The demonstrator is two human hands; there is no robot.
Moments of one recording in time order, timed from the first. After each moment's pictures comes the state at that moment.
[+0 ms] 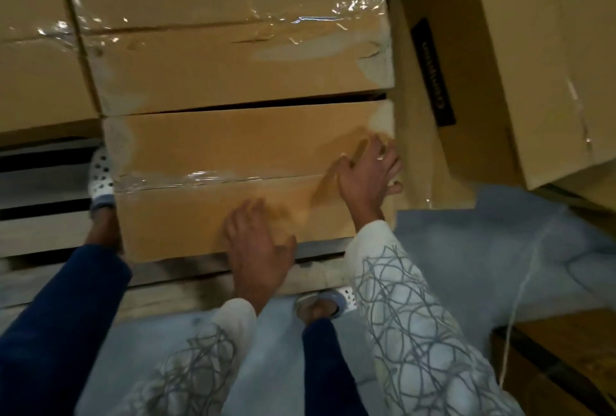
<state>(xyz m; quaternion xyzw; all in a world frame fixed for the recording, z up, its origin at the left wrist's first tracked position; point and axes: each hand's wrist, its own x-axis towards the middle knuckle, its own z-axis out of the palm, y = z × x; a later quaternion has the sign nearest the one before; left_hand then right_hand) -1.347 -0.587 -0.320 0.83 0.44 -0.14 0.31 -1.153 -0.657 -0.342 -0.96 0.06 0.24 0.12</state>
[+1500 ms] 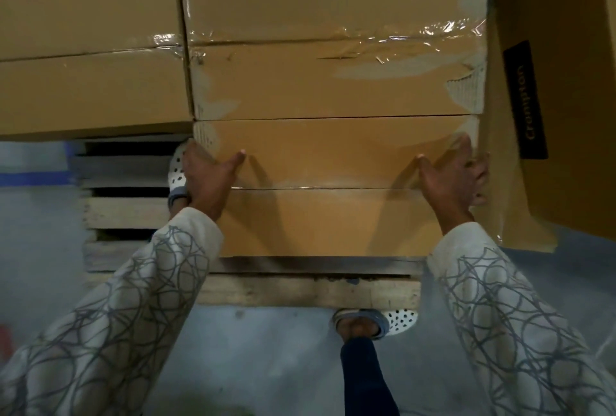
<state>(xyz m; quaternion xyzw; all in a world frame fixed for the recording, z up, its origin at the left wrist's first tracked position) -1.359 -0.362 -0.360 0.61 0.70 -0.02 0.38 -1.106 -0.643 -0.364 -0.95 0.08 0.27 0.10</state>
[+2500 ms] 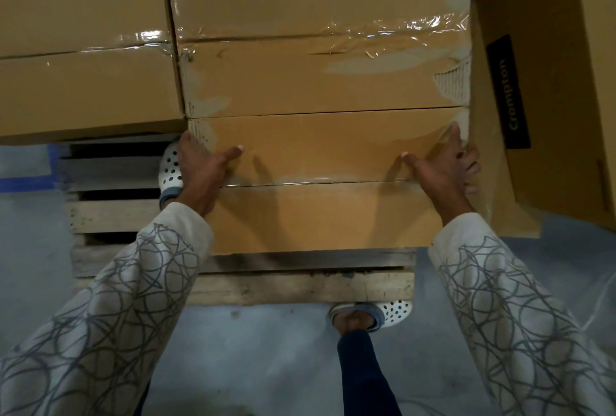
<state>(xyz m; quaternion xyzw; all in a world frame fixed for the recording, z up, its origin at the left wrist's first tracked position) -1.358 -0.348 -0.371 0.54 0.68 0.02 0.50 -1.101 -0.645 -0.354 -0.94 0.09 0.31 0.11</state>
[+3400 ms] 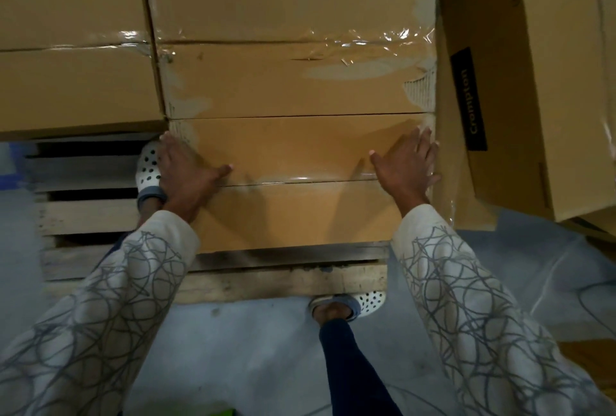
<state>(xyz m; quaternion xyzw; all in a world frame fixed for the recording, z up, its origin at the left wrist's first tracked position) -1.365 -0.361 -0.364 0.69 0.62 -0.13 0.36 -1.110 -0.627 -0.332 -0.95 -0.02 0.30 0.03</state>
